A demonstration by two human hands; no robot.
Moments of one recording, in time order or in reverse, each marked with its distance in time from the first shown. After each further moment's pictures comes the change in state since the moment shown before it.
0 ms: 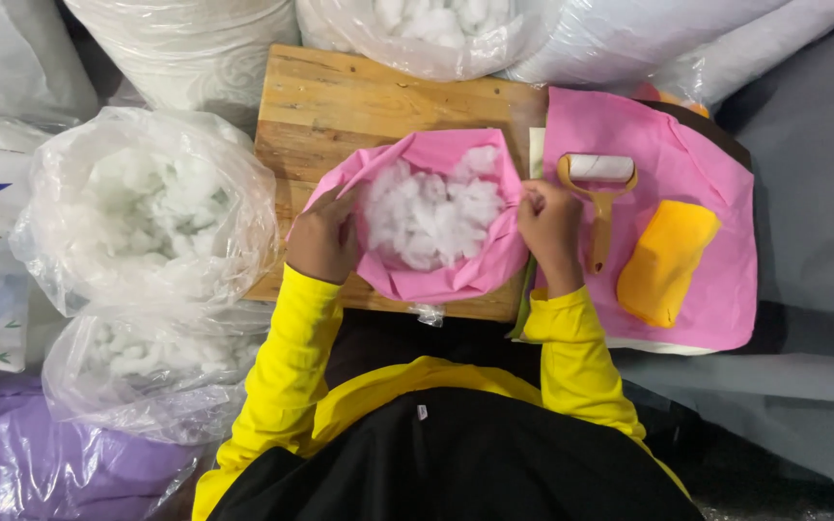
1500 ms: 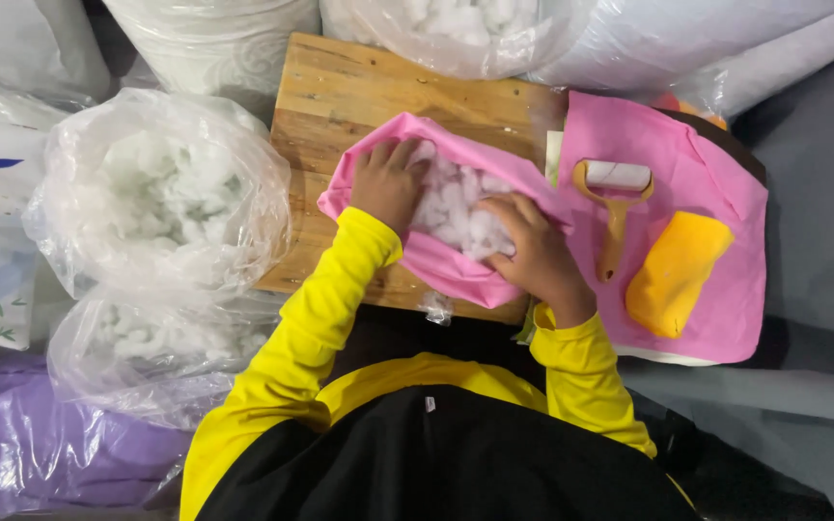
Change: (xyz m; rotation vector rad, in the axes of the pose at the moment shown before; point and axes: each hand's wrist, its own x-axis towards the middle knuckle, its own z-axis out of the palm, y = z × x) left_hand 0.051 -0.062 0.117 0.596 0.003 0.306; right_hand 0.002 -0.106 -0.054 0.062 -0.563 -0.202
